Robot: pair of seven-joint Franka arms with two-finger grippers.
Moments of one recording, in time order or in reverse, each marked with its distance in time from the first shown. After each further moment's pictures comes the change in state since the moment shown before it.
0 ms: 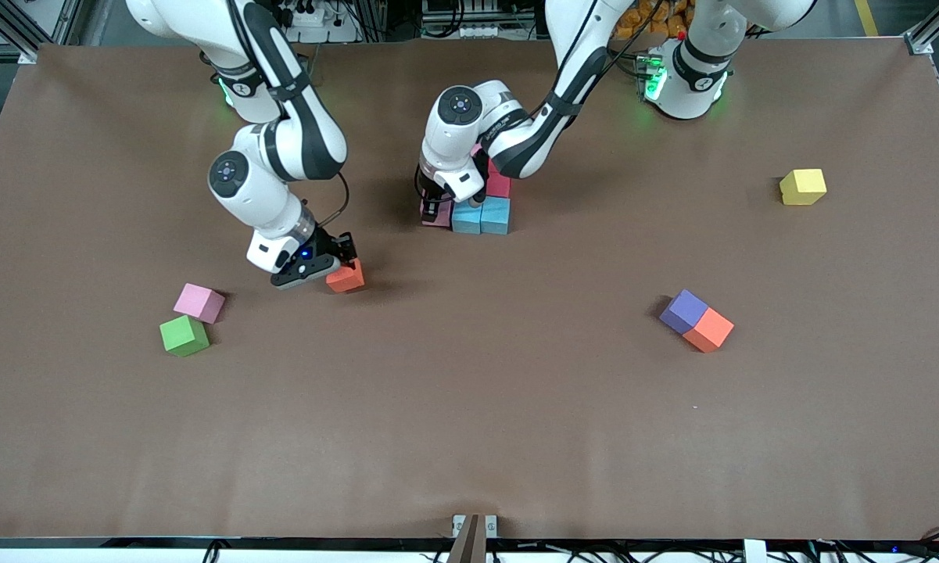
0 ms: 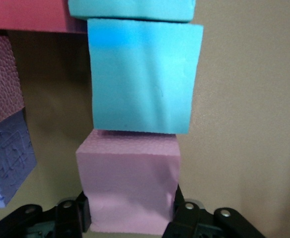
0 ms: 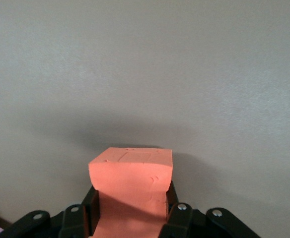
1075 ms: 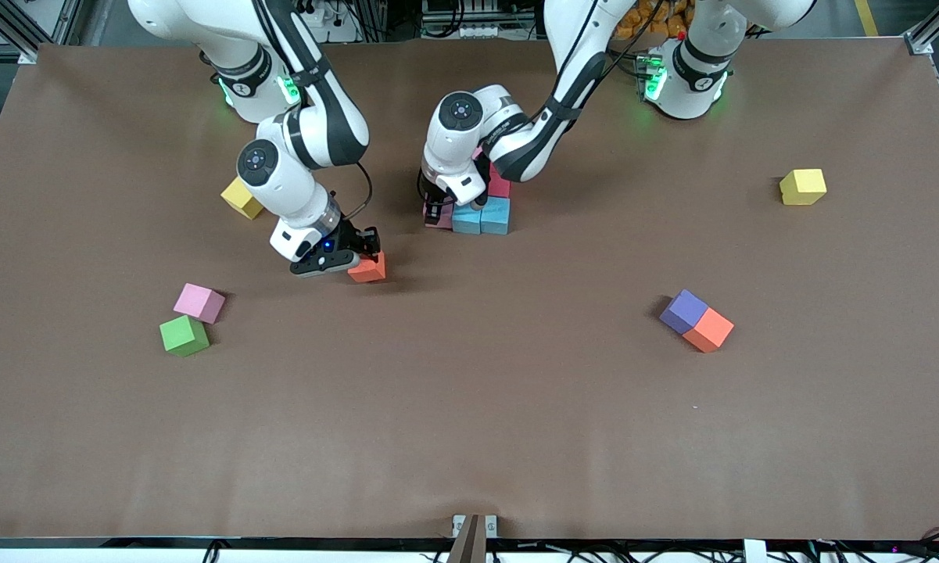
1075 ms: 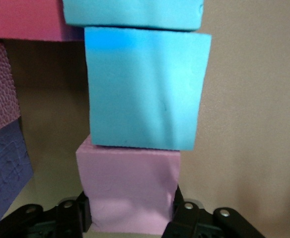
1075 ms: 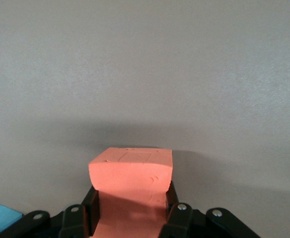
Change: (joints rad) left arm 0.002 0.017 0.002 0.000 0.000 0.003 0.000; right arm 0.078 0.000 0.001 0.015 0.001 0.000 0.221
